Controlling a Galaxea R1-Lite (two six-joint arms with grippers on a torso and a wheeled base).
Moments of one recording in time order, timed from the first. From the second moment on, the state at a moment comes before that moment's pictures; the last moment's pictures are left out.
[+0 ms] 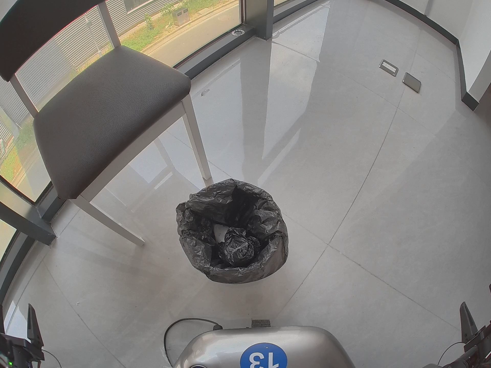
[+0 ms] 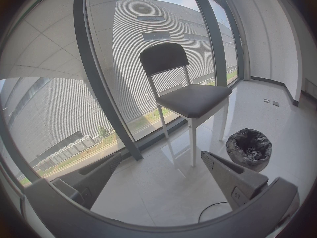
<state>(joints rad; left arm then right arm) 0.00 0.02 -0.03 0.02 0.41 0.04 0.00 0.01 -0.02 0.00 -0.02 0.01</state>
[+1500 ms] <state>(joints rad) 0.00 0.02 -0.02 -0.03 0.07 0.19 0.00 0.02 -0.02 0.00 -0.02 -0.02</state>
